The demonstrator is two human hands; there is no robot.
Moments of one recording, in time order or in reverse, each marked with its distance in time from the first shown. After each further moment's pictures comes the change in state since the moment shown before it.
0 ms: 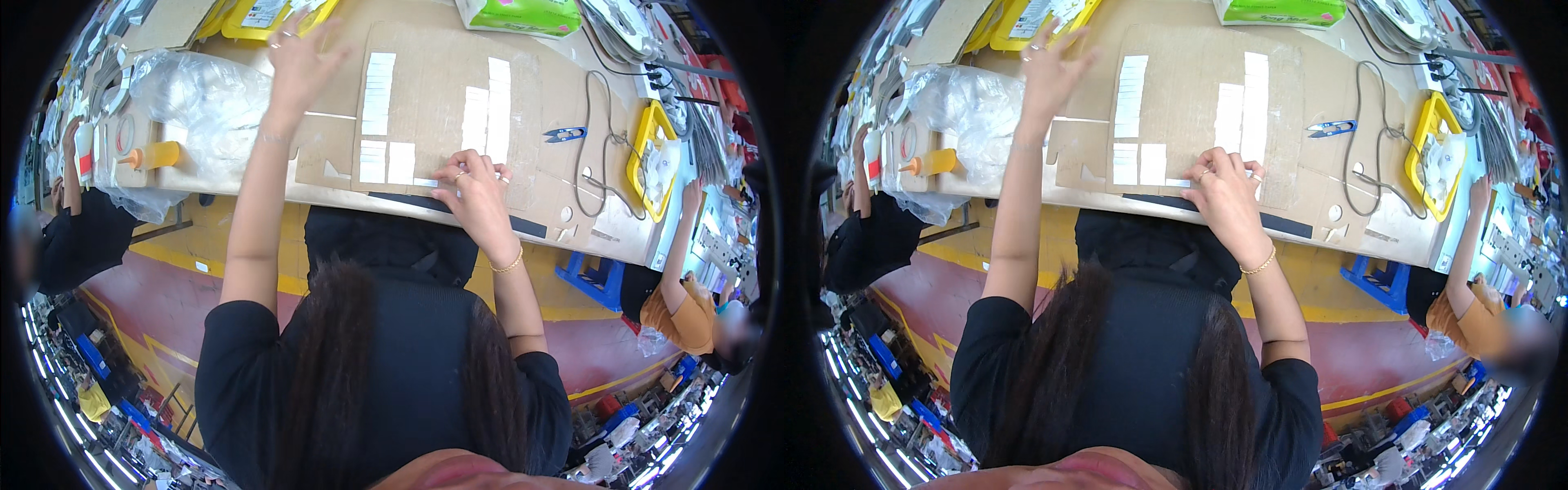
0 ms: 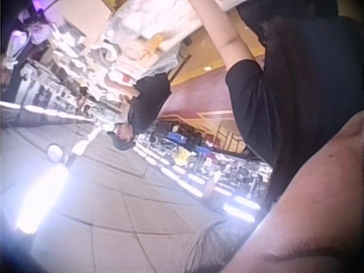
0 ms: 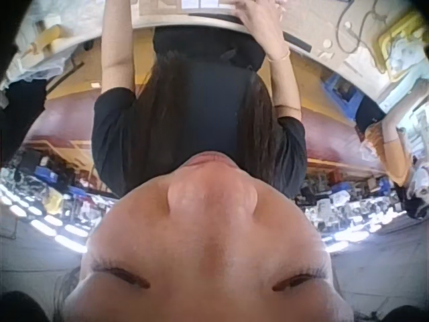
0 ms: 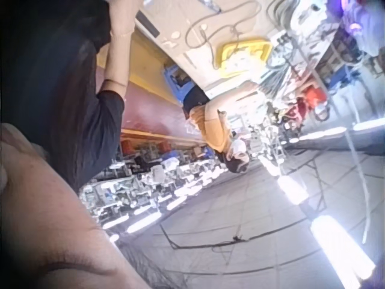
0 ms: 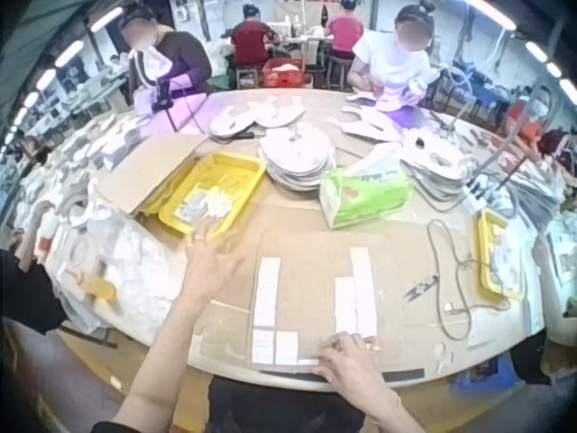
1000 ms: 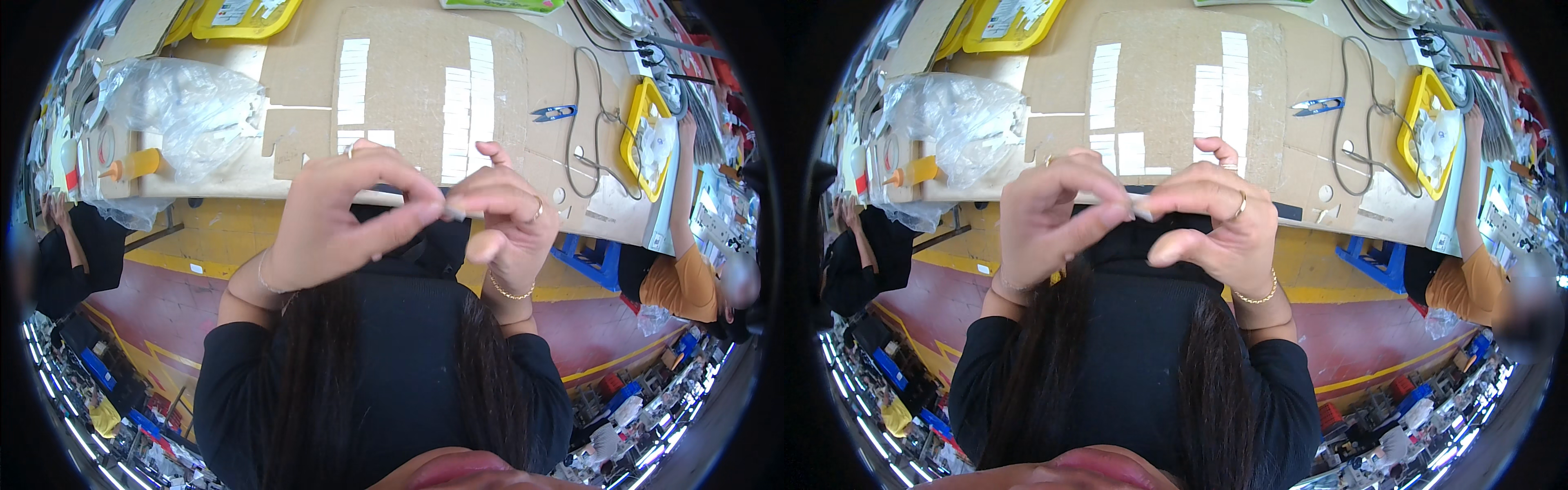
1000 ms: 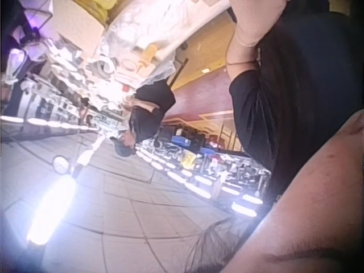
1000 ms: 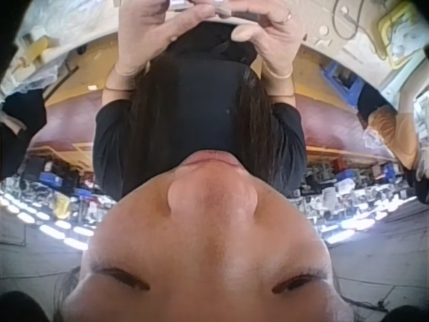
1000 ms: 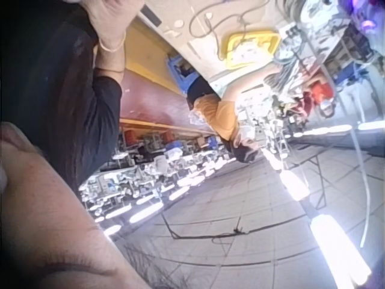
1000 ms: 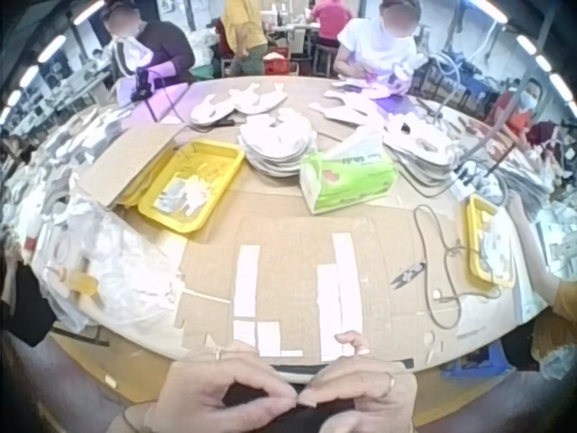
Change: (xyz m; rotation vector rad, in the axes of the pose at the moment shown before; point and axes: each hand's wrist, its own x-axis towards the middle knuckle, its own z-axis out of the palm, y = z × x) left_hand -0.076 0.142 -0.124 -1.147 -0.565 -0.017; right_hand -0.010 -0.046 -0.072 0.919 0.343 -0.184
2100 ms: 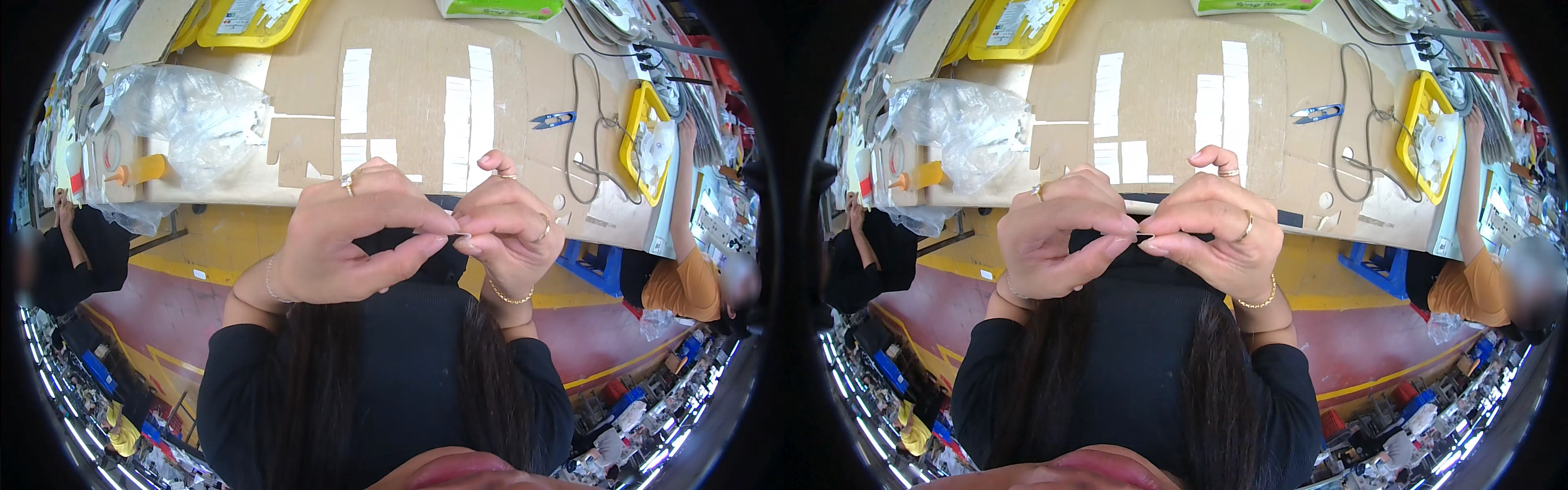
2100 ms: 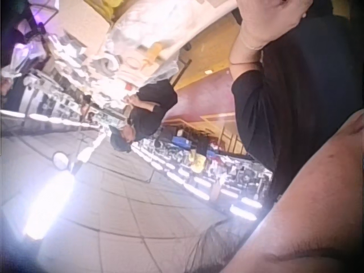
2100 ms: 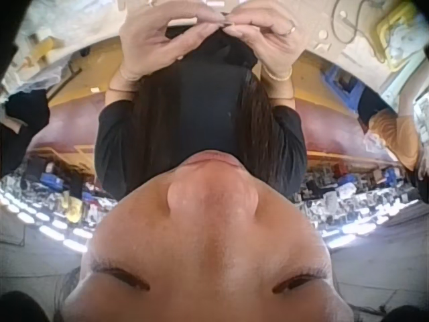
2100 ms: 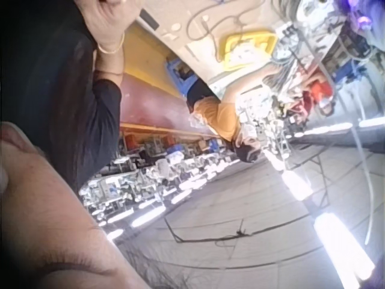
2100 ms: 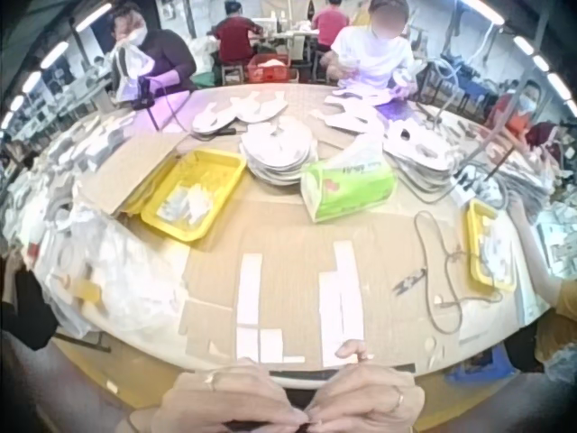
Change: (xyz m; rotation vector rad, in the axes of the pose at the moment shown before) left_hand 0.001 0.003 0.006 0.083 0.041 0.270; right_hand 0.003 -0.001 0.001 0.013 0.017 -0.119
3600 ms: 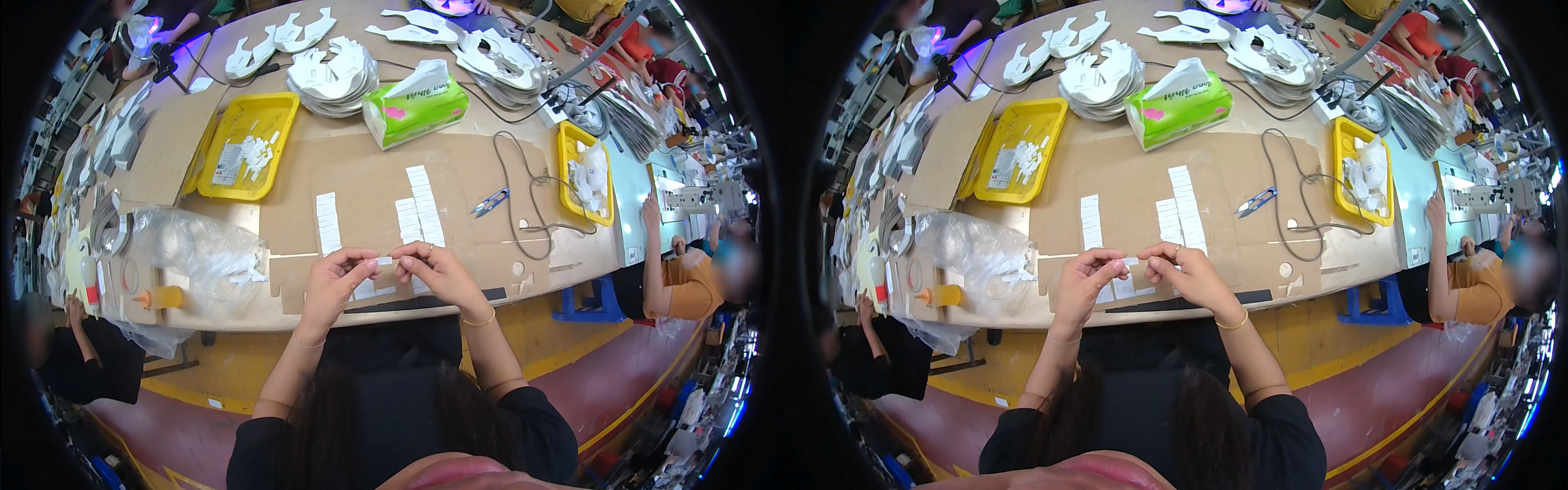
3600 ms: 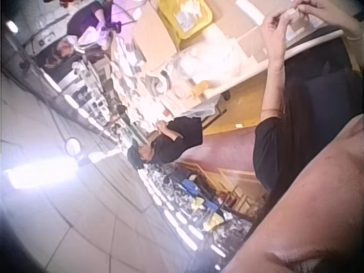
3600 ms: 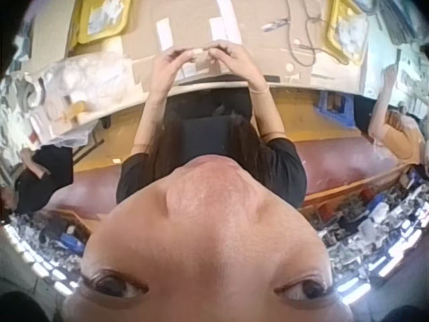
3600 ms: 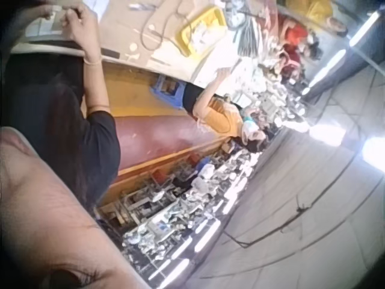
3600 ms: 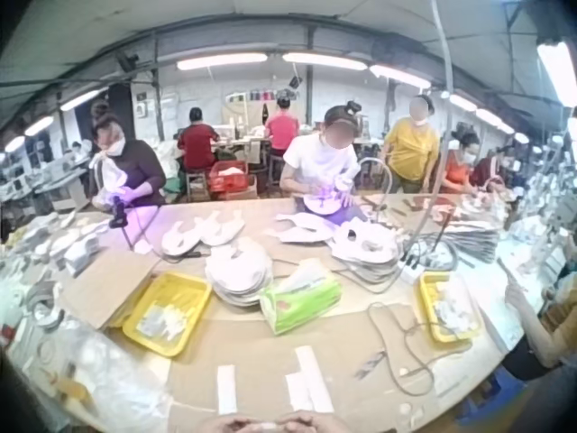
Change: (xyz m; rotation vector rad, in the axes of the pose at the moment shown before) left_hand 0.001 -0.085 0.004 -0.425 0.173 -0.604; right_hand 0.001 0.069 -0.019 0.152 -0.167 0.608
